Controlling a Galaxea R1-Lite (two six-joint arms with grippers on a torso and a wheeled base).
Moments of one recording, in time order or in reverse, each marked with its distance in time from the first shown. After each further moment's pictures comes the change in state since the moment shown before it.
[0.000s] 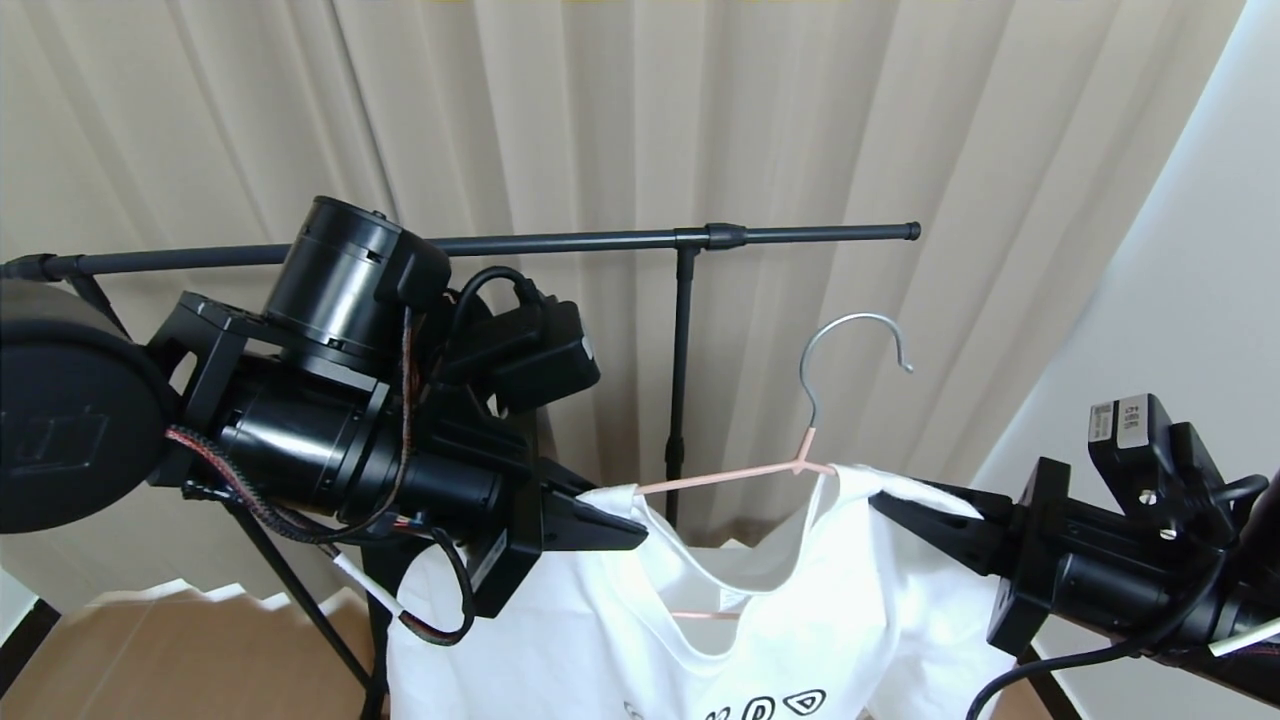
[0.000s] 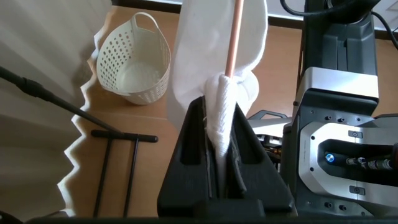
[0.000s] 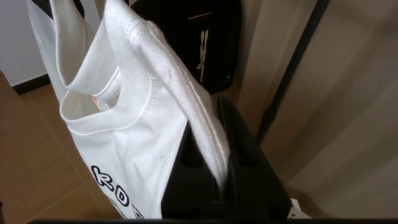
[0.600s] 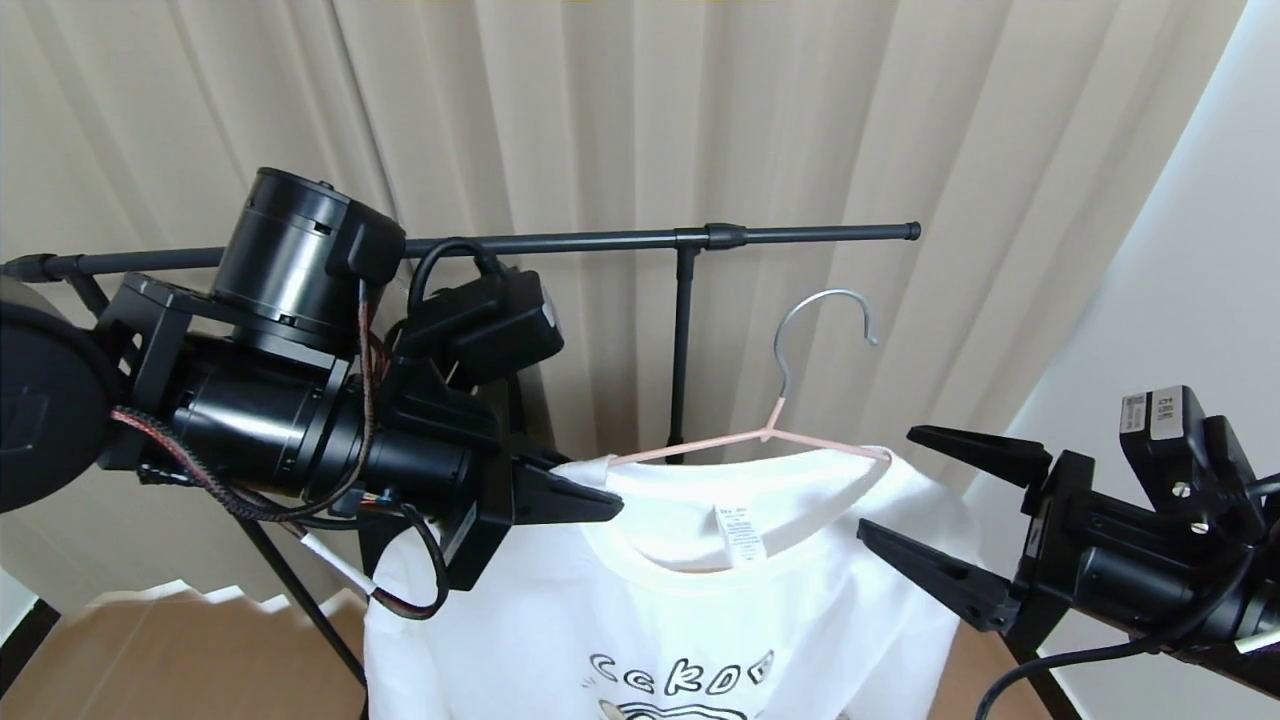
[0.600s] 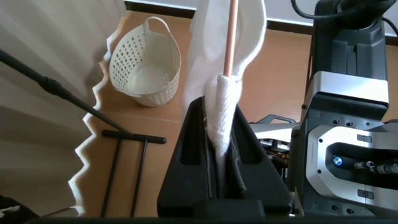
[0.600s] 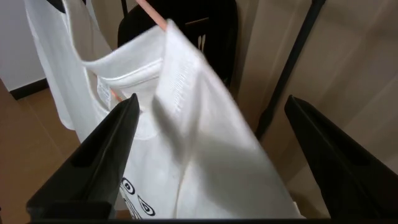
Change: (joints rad) left arm 0.042 -0.036 -0.001 -0.009 0.001 -0.003; right arm -0.026 -0.029 0.003 0.003 -0.001 -0.004
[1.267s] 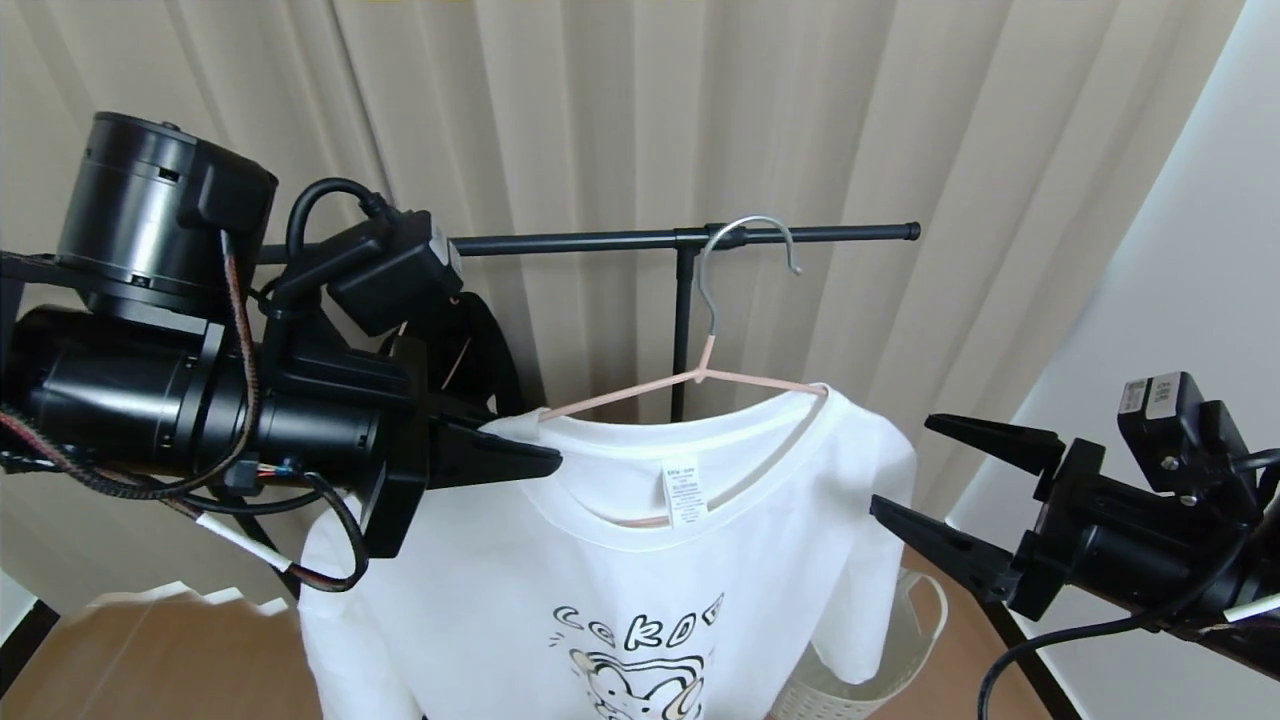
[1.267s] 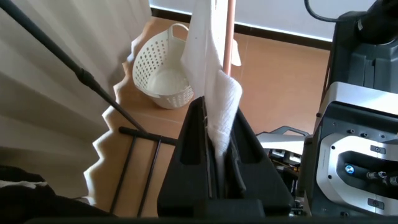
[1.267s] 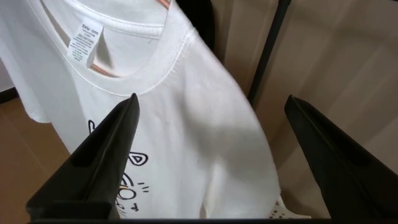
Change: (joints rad) left arm 0.093 -0.103 0.026 -0.001 -0.001 -0.021; right arm -0.069 0.024 -0.013 0.000 0.000 -0.005
